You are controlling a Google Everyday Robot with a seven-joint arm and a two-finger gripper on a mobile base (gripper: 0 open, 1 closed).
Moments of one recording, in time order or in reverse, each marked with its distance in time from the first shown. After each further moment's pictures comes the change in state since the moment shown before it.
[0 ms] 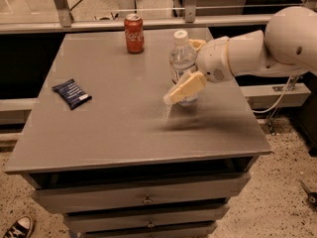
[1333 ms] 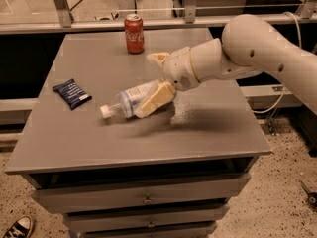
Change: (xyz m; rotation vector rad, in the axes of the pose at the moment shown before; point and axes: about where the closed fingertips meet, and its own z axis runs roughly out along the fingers) arm -0.023 0.049 0.071 -0.199 -0.035 -0.002
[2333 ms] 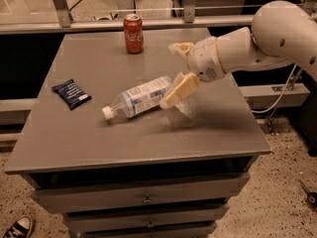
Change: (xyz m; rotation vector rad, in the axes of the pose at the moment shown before) arm 0.014 -0.023 -0.054 0.057 0.042 -0.028
